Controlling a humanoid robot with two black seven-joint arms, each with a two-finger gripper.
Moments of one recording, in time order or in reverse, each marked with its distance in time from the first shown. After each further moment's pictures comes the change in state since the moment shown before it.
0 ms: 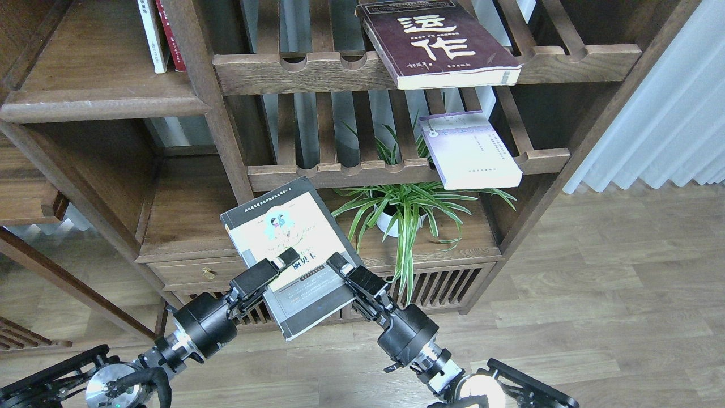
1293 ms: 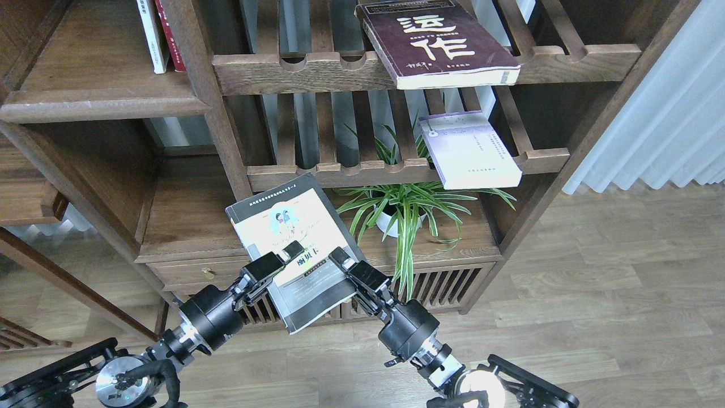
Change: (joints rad) left arm -0.026 -0.029 0.007 0.024 -0.005 0.000 -0.007; right arm 0.001 0.044 0.012 -0.006 -0.007 0.000 0.005
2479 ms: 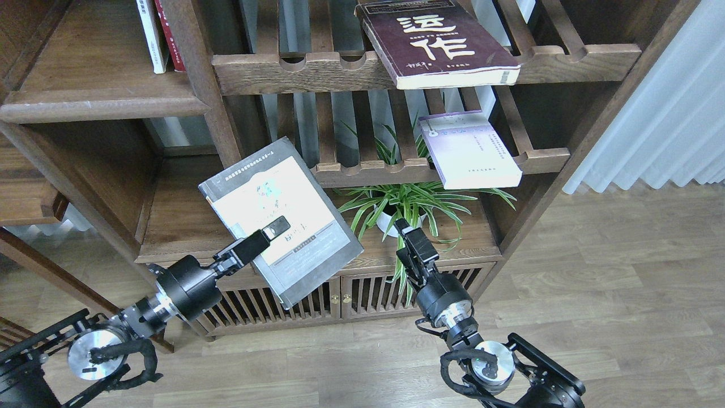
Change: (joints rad) left arm -0.019 0.066 -0.220 -0.033 0.348 0.000 0.022; right arm 0.006 0.033 0.287 -0.166 -0.005 -0.219 0.023
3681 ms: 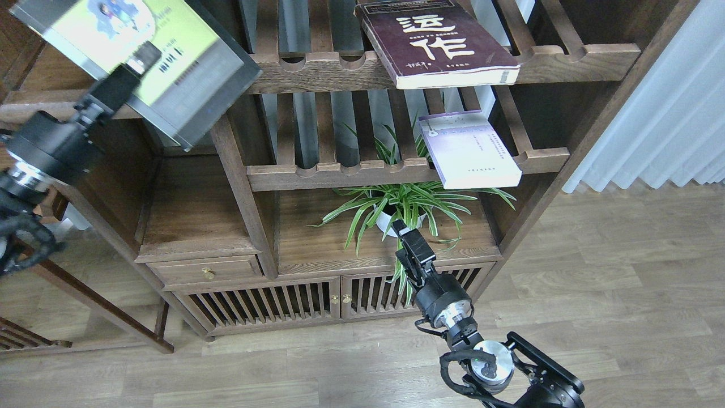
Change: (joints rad) left arm -0.152 0.238 -0.432 -0.002 -0.100 0.000 -0.015; right arm 0.005 0.000 -0.002 -0.015 -0.034 -0.010 0.000
